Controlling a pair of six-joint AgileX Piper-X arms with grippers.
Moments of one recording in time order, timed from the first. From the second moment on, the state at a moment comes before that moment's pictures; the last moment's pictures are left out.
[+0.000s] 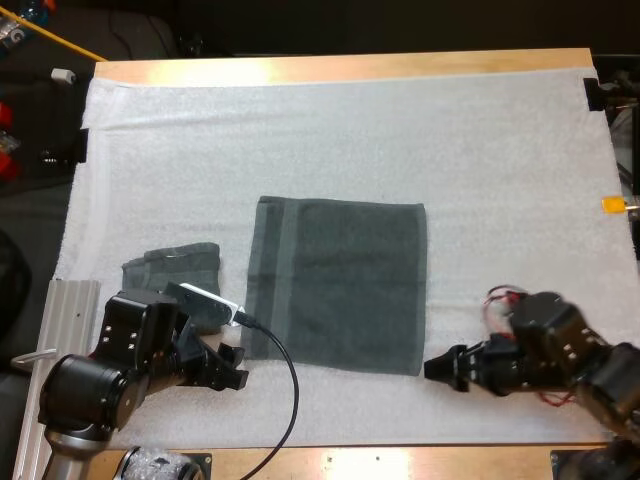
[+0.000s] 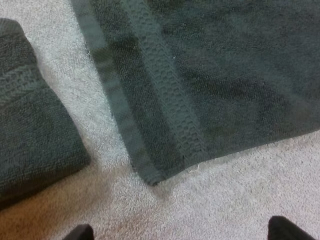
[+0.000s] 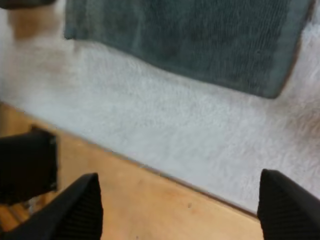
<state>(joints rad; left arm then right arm) -0.27 0.70 -0.80 1.30 0.18 -1.72 0.71 0.80 -0.57 0.81 -0.39 -1.07</state>
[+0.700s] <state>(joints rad) -0.27 0.70 -0.80 1.30 0.18 -1.72 0.81 1.17 -0.53 0.57 -0.13 -0.90</state>
